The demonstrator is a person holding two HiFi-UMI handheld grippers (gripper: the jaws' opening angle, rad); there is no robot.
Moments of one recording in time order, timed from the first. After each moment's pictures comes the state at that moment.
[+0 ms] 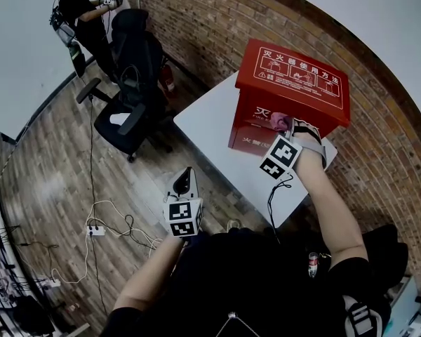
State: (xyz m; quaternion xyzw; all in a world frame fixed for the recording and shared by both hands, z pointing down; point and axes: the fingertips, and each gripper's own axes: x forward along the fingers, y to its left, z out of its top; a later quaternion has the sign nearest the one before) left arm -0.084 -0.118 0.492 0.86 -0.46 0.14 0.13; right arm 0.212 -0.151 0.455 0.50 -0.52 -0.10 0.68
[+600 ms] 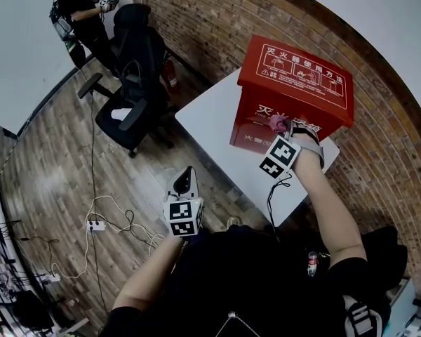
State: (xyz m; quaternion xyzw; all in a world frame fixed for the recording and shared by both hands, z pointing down) left arm -0.086 -0.114 0.499 0.86 -0.47 0.15 0.13; right arm 0.210 -0.153 0.485 0.48 -0.54 -0.08 0.68
